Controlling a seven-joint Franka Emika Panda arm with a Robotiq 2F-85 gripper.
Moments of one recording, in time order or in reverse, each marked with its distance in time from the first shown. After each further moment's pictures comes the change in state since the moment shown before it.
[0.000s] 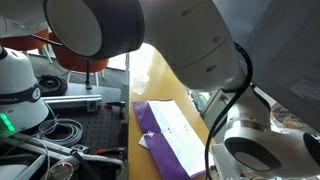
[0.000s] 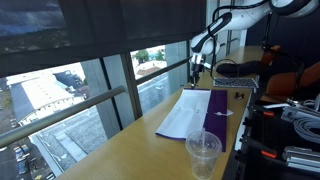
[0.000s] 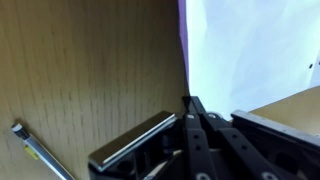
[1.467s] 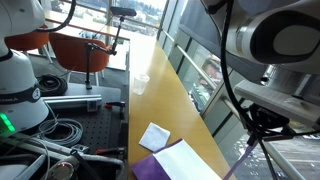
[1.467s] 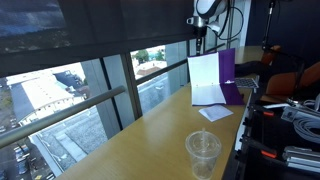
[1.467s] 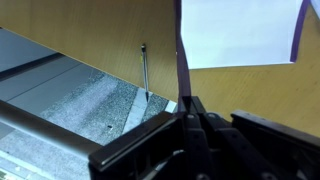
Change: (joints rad) arm 0.207 -0.575 -0.174 -0.433 -0.407 0.147 0.031
